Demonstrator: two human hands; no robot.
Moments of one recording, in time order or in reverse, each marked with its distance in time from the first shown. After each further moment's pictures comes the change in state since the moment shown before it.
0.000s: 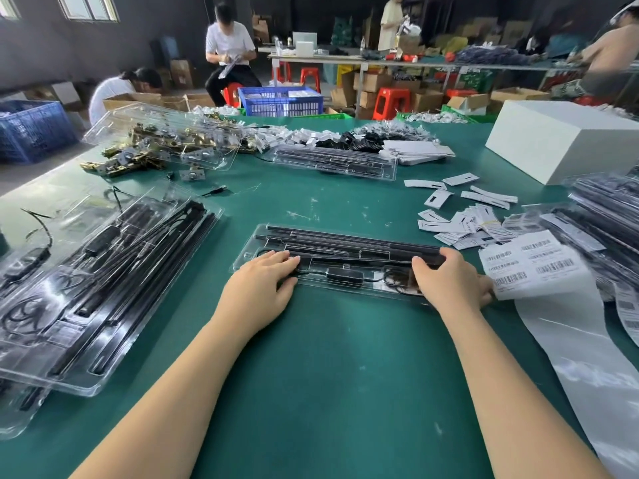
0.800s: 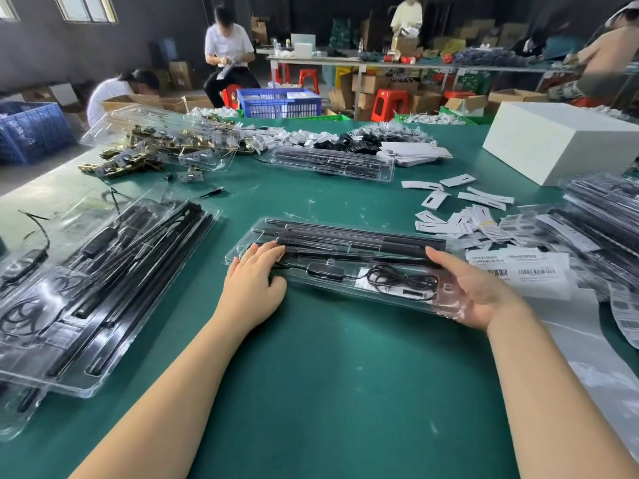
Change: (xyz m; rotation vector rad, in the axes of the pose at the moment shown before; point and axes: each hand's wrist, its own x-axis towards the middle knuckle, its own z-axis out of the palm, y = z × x) left_hand 0.007 -0.002 0.006 -0.145 0.021 -0.151; right_hand 0.008 0.020 -0.039 1.052 -0.755 0.179
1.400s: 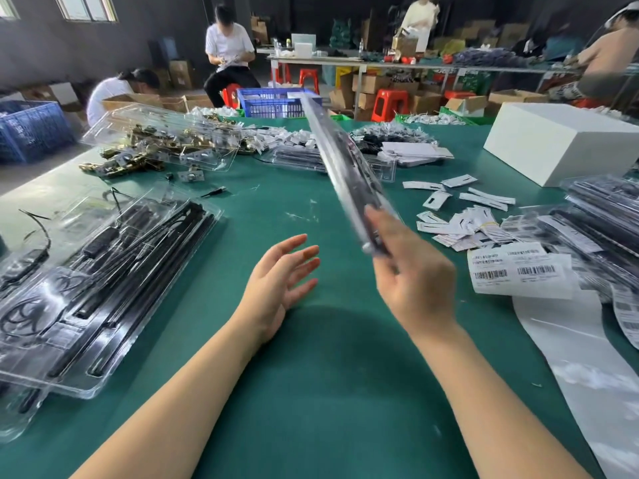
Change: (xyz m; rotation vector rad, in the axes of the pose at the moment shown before) left_hand -0.013 0.042 -0.004 -1.426 -0.096 -0.299; right_hand -0.011 0.032 0.079 -1.092 0.516 -1.613
